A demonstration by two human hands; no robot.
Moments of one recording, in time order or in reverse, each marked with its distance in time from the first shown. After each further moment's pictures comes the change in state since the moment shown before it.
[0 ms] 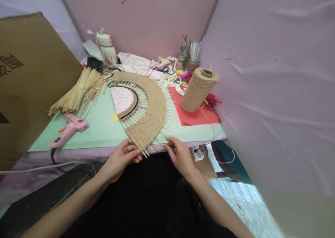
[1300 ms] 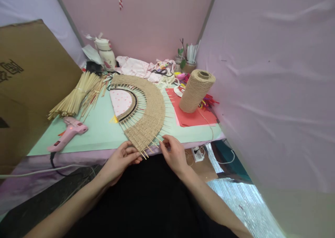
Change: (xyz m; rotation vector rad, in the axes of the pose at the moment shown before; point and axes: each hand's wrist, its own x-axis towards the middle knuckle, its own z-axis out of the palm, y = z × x) left_hand -0.002 0.000 -0.001 0.023 0.001 0.000; right_hand 0.012 -0.010 0.021 0.011 0.161 -0.060
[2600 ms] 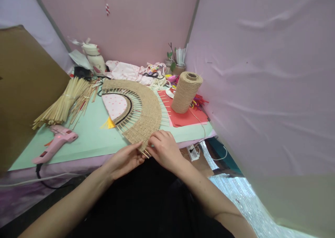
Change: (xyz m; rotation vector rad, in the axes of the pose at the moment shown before) left_hand 0.025 0.020 0.027 -0.429 -0.266 -0.311; right_hand 0.039 -0.041 -0.032 -0.285 -0.381 -0.278
